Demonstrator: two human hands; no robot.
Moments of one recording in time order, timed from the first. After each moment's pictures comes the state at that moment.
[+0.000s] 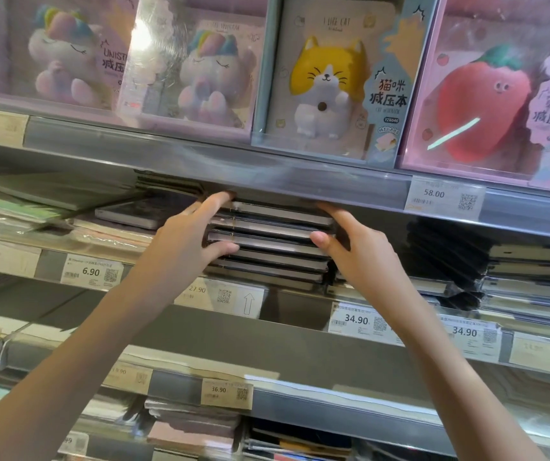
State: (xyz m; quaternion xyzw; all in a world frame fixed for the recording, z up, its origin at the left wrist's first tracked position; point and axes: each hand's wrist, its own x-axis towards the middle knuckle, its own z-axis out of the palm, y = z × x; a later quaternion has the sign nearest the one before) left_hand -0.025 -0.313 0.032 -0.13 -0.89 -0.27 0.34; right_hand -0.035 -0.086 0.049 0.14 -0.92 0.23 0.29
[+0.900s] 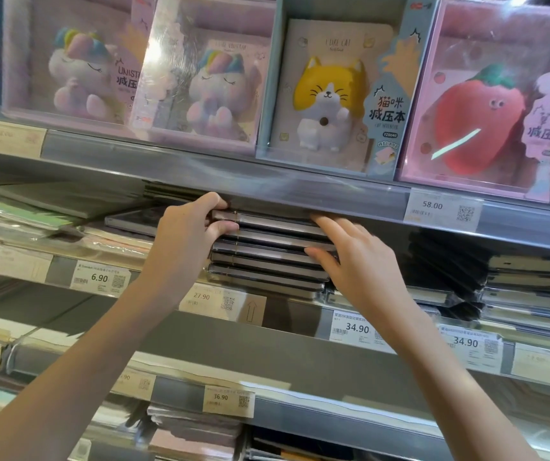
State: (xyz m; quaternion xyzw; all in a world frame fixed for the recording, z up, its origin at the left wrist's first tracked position) left_hand -0.028 -0.309 0.045 -0.09 -0.84 -0.32 0.43; right_hand -0.035 -0.090 0.046 0.23 -0.87 0.04 0.44
